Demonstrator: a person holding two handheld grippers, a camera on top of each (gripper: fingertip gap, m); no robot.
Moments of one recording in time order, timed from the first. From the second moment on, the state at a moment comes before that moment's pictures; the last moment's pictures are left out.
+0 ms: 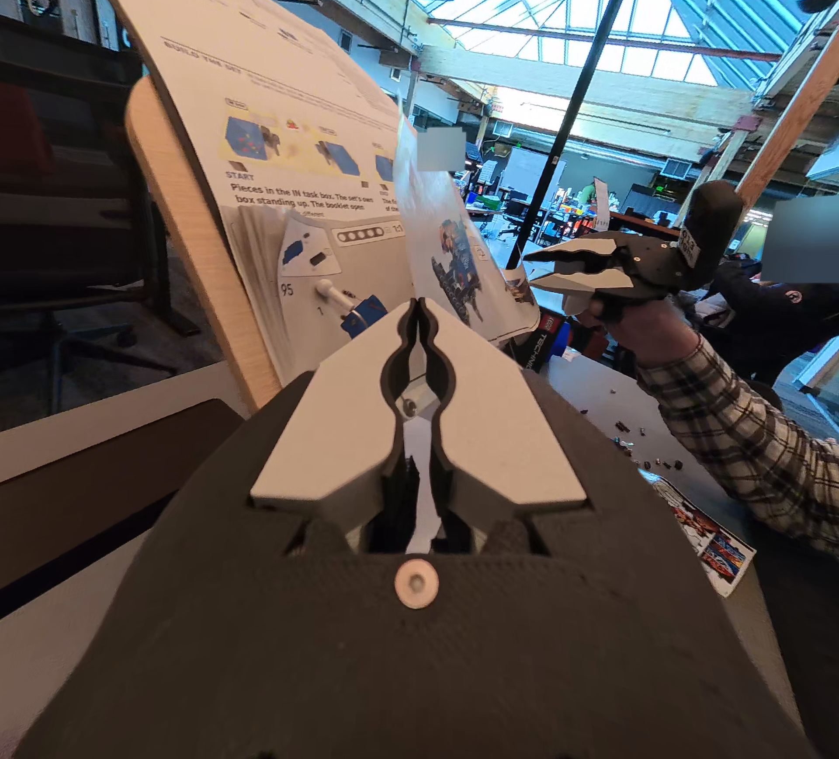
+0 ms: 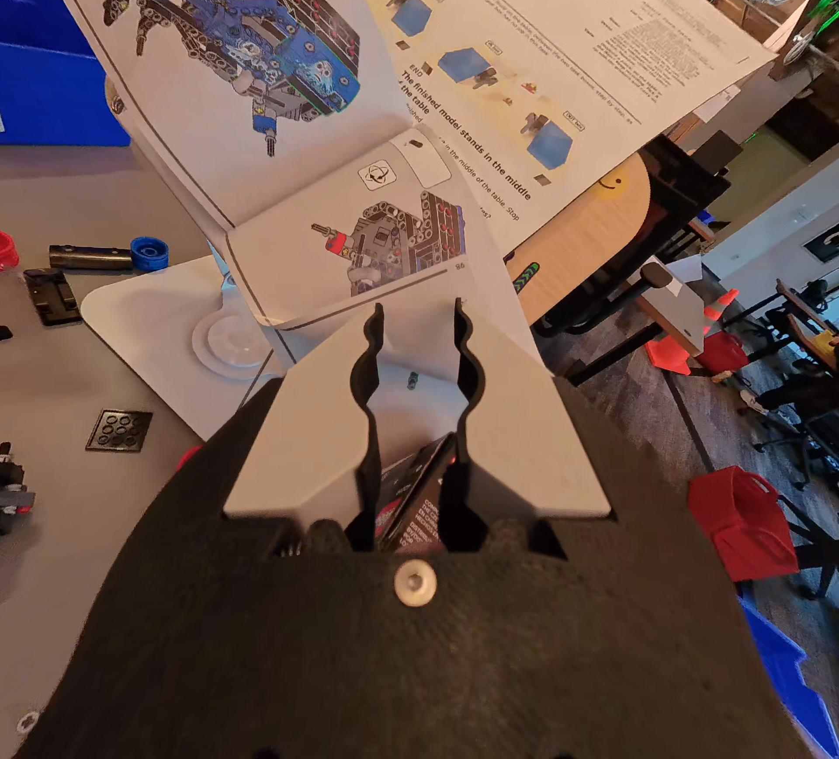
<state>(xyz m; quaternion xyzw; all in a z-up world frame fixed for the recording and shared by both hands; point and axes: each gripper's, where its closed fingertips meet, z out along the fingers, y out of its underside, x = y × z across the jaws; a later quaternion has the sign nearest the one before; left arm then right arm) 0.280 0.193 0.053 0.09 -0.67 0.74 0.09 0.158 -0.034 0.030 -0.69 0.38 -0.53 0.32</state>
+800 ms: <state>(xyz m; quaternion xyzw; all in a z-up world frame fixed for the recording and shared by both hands) 0.290 0.199 0.042 0.11 -0.69 0.72 0.06 0.145 -0.047 0.015 -0.72 0.41 -0.48 0.29</state>
